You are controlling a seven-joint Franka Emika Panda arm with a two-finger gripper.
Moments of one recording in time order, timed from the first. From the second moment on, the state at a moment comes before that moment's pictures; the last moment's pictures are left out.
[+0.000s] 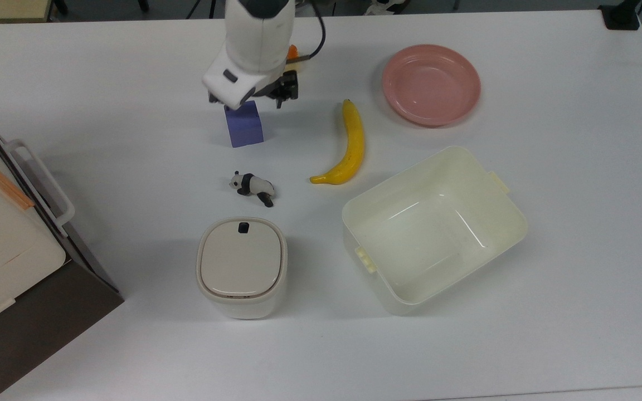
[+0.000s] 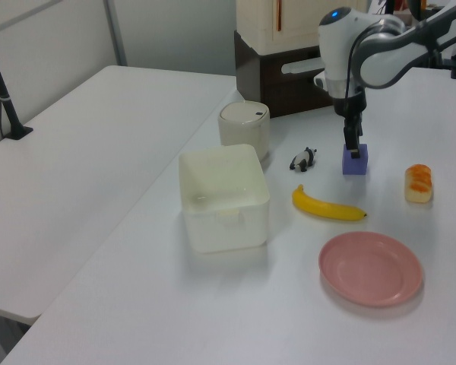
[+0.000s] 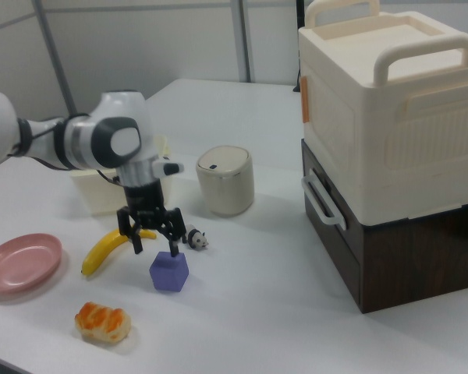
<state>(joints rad) 0.12 0.15 -0.11 -2.02 -0.16 1.96 -0.07</state>
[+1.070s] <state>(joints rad) 0.21 0.22 -0.02 -1.99 -0.22 1.97 -0.02</state>
